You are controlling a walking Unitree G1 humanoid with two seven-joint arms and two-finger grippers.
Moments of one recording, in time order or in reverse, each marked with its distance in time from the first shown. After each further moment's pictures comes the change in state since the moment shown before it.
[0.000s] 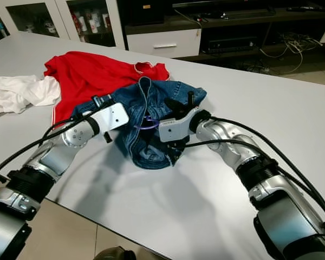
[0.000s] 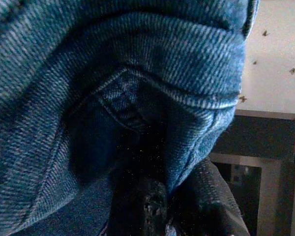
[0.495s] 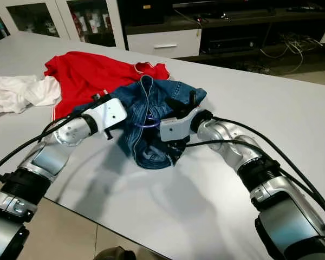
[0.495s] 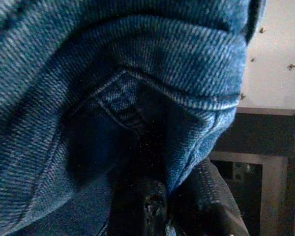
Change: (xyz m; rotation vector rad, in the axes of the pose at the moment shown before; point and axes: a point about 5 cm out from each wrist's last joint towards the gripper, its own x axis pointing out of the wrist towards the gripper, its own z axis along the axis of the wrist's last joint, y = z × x) left arm -0.009 0.006 0.013 -0.063 -0.113 -0.027; right arm -0.003 0.001 -0.001 0.031 -0.001 -0.009
